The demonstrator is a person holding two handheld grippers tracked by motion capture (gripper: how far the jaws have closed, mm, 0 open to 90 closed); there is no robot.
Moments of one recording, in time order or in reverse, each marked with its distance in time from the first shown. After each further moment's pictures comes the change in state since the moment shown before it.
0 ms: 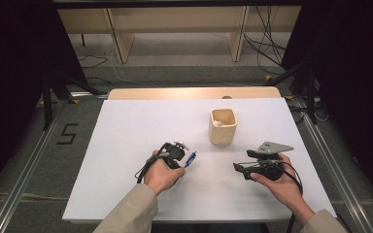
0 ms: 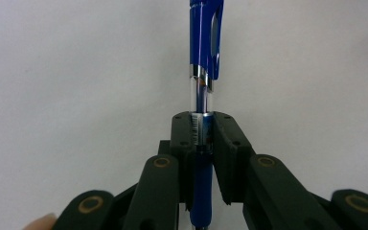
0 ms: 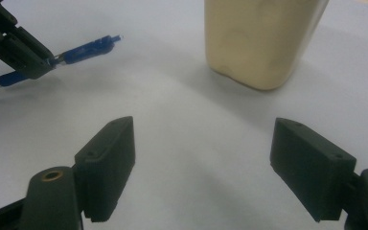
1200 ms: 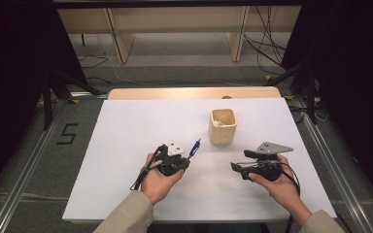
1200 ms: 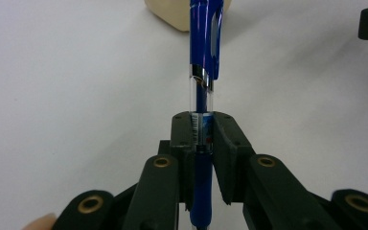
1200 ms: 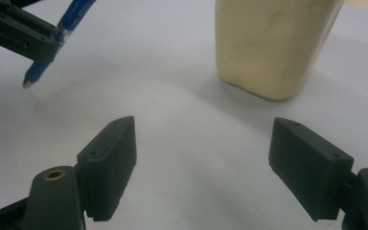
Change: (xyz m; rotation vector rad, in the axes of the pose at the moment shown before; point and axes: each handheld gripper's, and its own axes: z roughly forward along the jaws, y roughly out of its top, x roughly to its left) left arm -0.009 -0.021 -0.015 -0.416 -0.001 0.075; right arm 0.005 0.001 0.001 -0.050 0.029 0.025
